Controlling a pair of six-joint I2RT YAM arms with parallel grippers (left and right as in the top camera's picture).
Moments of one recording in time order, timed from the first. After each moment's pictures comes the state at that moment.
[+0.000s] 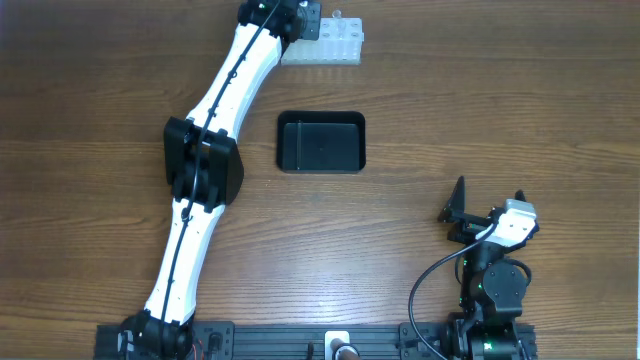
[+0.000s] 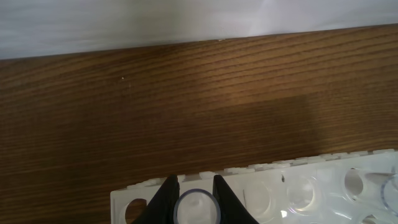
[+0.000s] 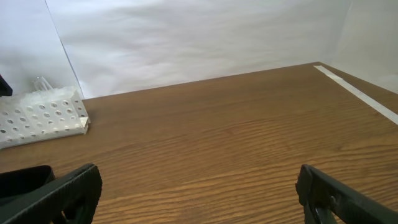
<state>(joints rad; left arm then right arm) -0.38 2.62 2.56 -0.79 -0.15 -0.21 0.02 0.02 0.01 -0.05 0.24 0.10</state>
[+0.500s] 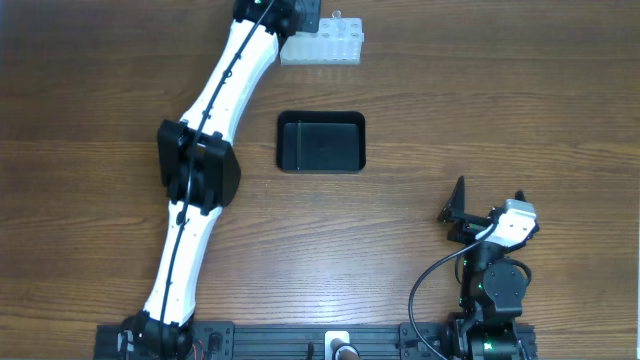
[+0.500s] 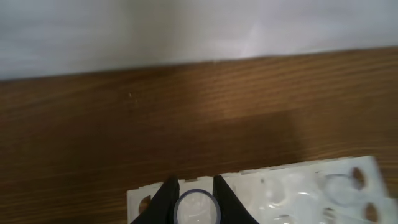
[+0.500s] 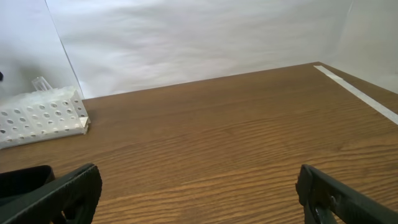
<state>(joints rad) -0.38 2.56 2.56 -0.79 -0.15 -0.21 0.02 0.02 0.01 -0.05 0.24 0.10</state>
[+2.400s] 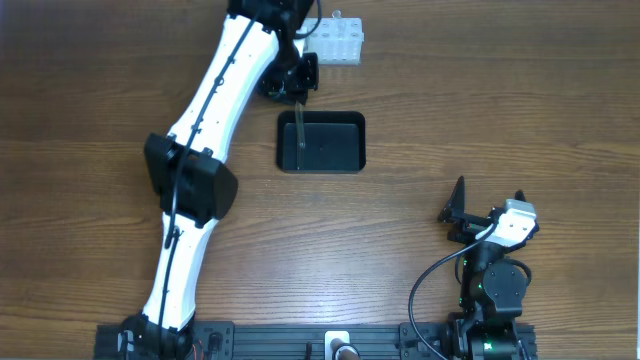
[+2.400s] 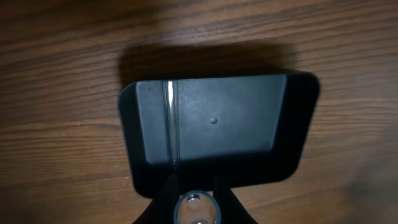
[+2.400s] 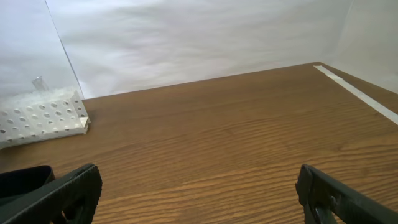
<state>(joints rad) -0.43 2.45 2.56 -1.62 0.18 -0.41 0.02 0.02 0.01 -0.05 0.24 0.10</state>
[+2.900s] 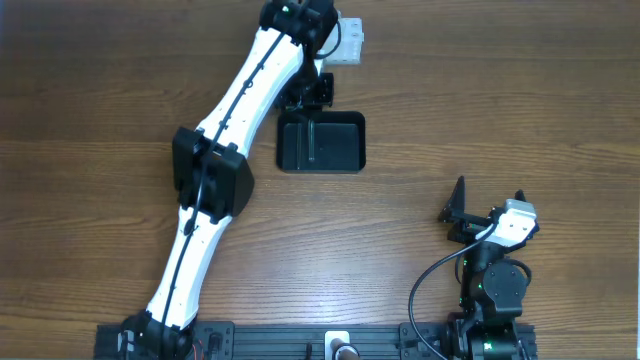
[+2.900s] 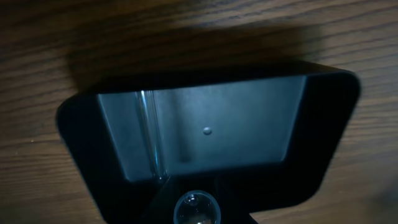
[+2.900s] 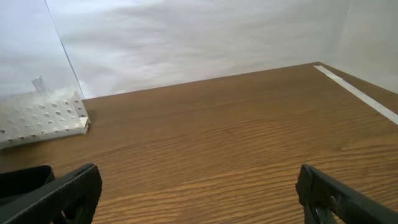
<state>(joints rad) -0.48 2.55 2.56 -1.60 0.18 -0.41 0.02 0.02 0.01 -0.05 0.24 0.10</state>
